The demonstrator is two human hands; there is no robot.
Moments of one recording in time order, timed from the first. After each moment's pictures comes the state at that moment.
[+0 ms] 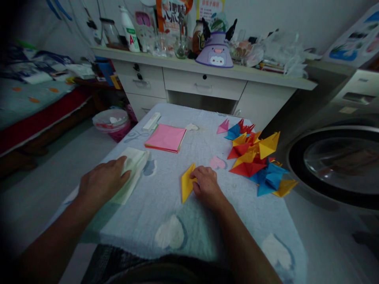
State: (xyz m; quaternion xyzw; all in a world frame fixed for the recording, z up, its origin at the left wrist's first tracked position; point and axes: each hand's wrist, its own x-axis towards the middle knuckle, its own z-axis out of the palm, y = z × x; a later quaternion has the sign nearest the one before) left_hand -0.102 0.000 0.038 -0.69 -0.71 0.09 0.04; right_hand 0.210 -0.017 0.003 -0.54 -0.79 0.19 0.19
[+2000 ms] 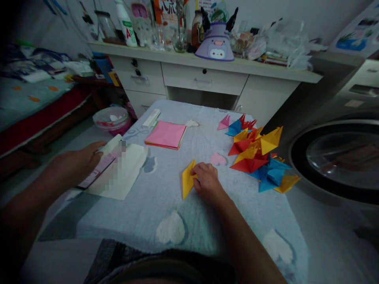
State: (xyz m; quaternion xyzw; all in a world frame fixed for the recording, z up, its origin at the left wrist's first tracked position) left_hand -0.165 0.024 0.075 -0.67 -0.74 0.11 0.01; right_hand 0.210 -0.018 0.003 -0.54 -0.79 0.19 0.19
